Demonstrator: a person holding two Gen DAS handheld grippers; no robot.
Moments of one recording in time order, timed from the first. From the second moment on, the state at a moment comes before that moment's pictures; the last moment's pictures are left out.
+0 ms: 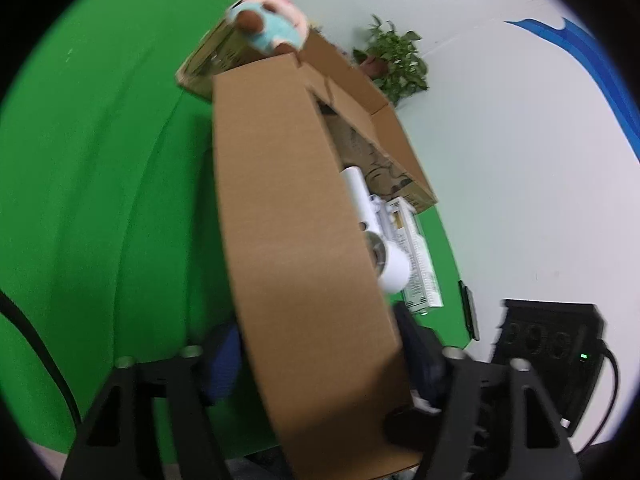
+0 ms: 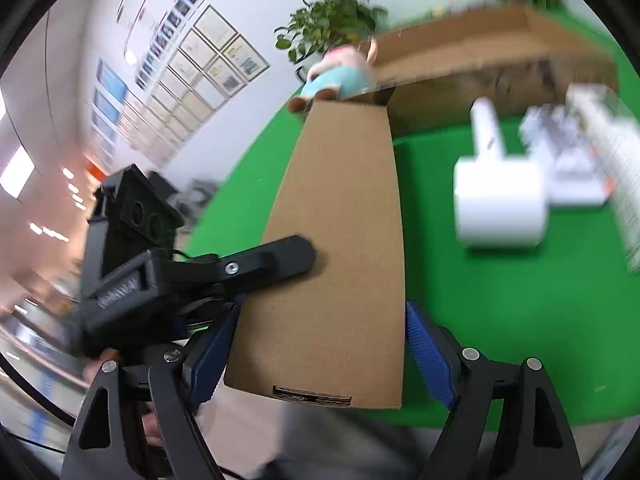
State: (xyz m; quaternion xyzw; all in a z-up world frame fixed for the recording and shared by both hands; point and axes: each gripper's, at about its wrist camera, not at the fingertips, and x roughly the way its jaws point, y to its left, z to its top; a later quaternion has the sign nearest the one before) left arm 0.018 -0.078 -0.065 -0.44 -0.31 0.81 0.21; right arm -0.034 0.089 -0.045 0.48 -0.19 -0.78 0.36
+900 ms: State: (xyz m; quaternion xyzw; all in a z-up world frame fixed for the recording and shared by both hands) left arm 0.014 0.027 -0.005 -0.44 -0.13 0.85 0.25; right arm -0.011 0.124 -0.009 0.44 -0.07 -0.85 0.29
